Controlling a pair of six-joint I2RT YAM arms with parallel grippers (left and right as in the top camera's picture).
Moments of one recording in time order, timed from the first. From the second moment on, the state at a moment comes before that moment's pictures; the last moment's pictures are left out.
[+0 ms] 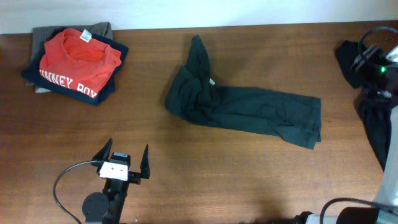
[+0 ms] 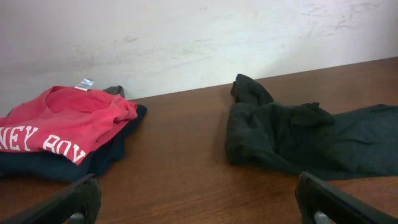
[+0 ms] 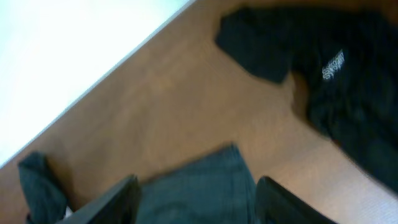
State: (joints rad) left arm -0.02 0.01 0.01 -0.07 0.16 0.09; right arm -0.42 1.51 1.62 -0.95 -0.13 0.35
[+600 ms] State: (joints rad) left arm -0.02 0.01 0.01 -0.07 0.16 0.09; right arm -0.40 1.52 1.38 -1.21 -0.21 0.37
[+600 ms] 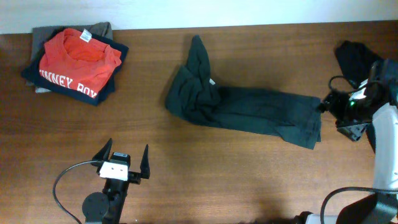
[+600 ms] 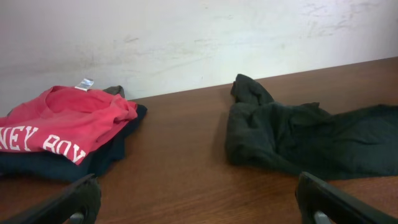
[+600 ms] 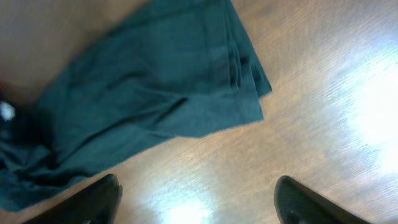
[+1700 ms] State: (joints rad) left arm -0.02 0.01 0.01 -0.07 0.16 0.09; right arm -0.40 1.72 1.03 -0.90 -0.22 0.40
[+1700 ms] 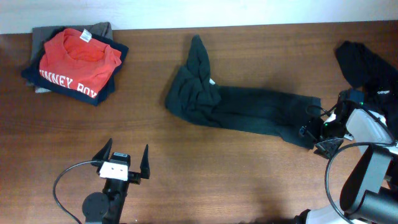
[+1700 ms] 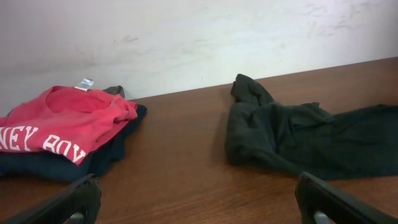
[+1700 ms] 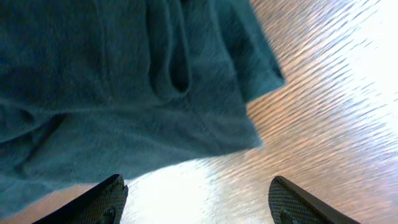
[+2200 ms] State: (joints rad) left arm -0.02 0.01 0.01 -0.07 0.16 0.09; right arm -0.40 1.70 1.03 -0.99 -0.12 0.43
